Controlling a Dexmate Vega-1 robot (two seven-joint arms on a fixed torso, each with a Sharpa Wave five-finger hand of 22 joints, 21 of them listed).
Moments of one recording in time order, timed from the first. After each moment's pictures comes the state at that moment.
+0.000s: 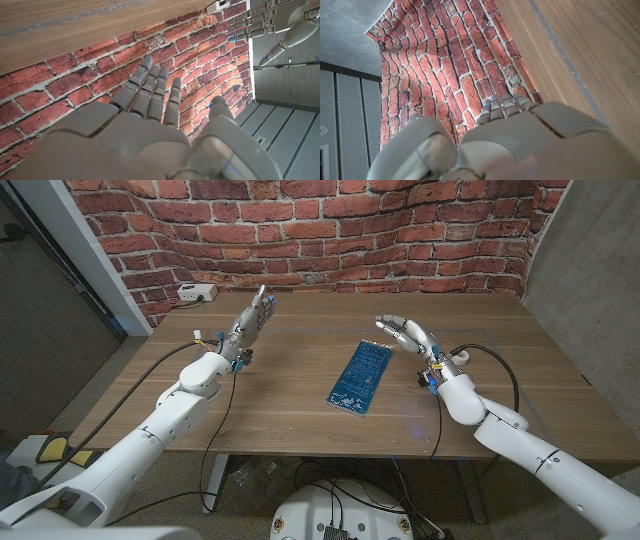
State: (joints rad) left arm 0.90 0.65 0.35 -1.52 -0.59 -0.26 -0.03; left_hand 0.32 0.06 -0.09 0.10 0.24 0.03 0.06 0.20 0.18 0.08 0.02 0.21 0.18 -0.01 0.01 0.19 0.18 -0.07 0.00 0.20 0.18; right arm -1.01 -0.72 -0.46 -1.69 -0.20 0.25 -0.38; right_hand 0.28 0.09 0.32 -0.13 0.18 0.51 -0.02 0.19 0.19 0.57 0.04 0.22 0.19 0.49 -0.03 0.18 0.18 0.55 -0.05 0.28 0.19
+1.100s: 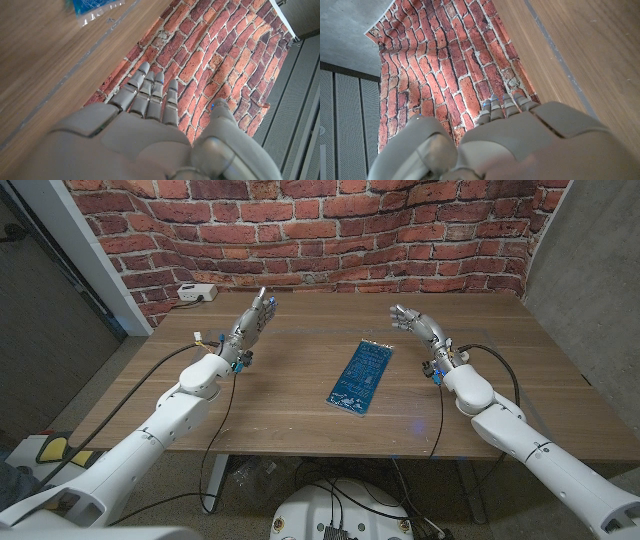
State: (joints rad) left arm 0.91 0.65 0.35 -1.51 -0.59 -0.26 -0.04; left_hand 0.32 0.05 -0.10 0.10 0.24 0.03 0.06 0.20 0.18 0.08 0.02 0.21 0.18 -0.01 0.01 0.19 0.18 -0.07 0.00 0.20 0.18; right arm -0.97 -0.65 -0.41 -1.58 0.27 0.34 -0.15; right_hand 0.25 0.07 0.30 -0.12 0.17 0.45 0.03 0.20 0.19 0.48 0.09 0.19 0.19 0.39 0.02 0.17 0.18 0.48 -0.03 0.24 0.19
